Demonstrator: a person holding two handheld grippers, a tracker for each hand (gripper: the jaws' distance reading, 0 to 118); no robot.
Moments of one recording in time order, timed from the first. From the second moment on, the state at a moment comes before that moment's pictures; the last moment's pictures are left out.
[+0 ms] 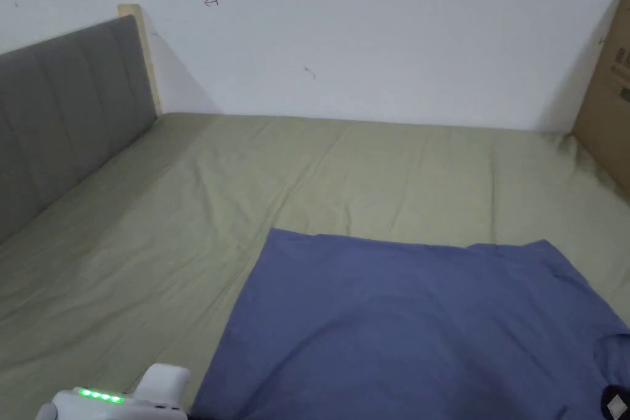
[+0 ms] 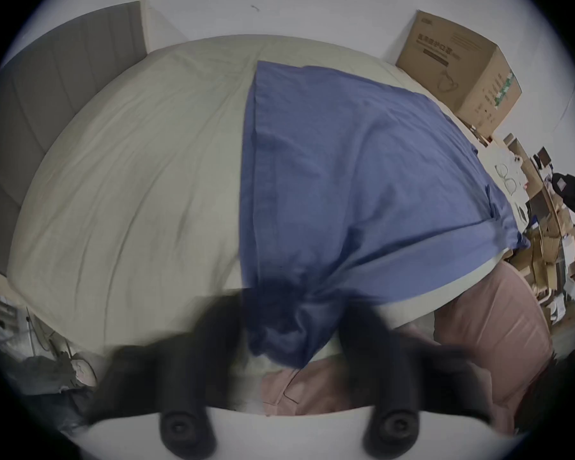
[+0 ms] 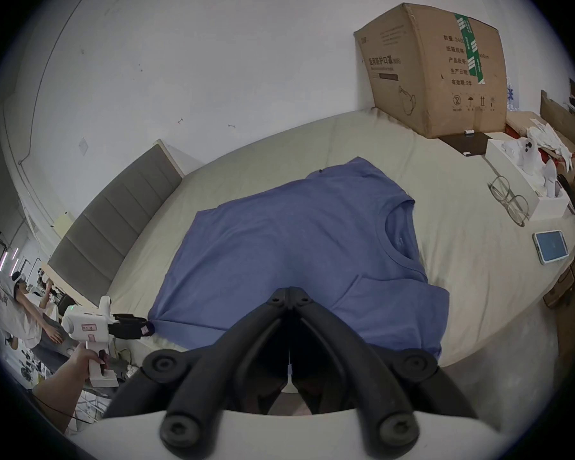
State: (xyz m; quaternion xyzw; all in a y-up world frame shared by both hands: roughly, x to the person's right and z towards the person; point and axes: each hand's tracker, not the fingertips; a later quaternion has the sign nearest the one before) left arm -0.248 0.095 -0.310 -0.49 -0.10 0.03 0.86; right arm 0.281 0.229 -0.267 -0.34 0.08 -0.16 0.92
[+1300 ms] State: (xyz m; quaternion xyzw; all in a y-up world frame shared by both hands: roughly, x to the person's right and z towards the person) left arm -0.183 0.141 -0.284 -0.45 -0.05 0.08 0.89; right arm 0.380 0.133 -0.285 -0.52 0.03 -0.15 0.84
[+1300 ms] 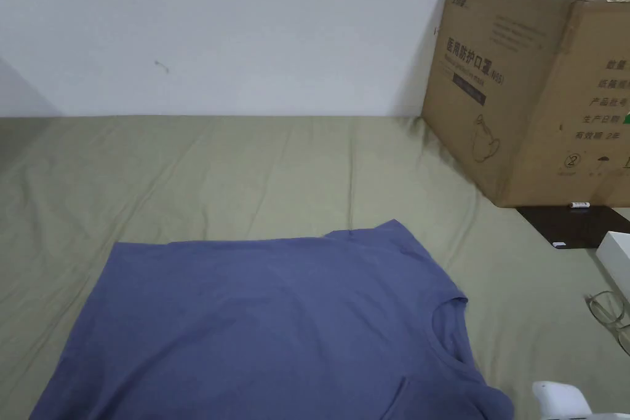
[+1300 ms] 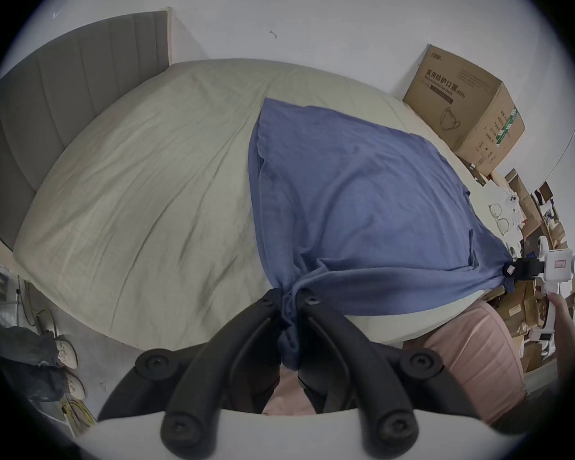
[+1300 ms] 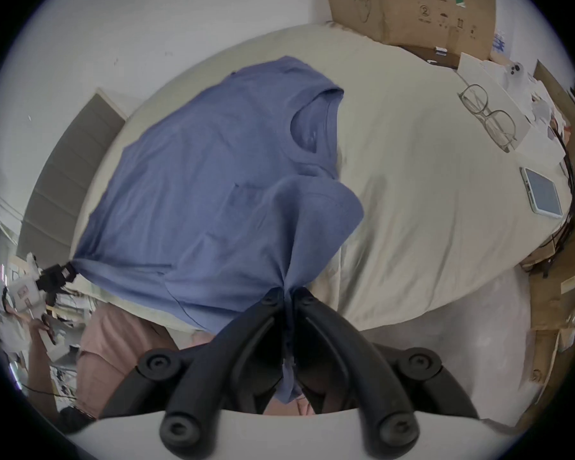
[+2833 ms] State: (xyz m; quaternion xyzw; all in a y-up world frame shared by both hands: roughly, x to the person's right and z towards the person) left arm -0.226 0.227 -0.324 -0.25 -0.04 0.13 0.96; right arm 0.309 0.243 -0.306 -0.25 0.04 -0.19 0.95
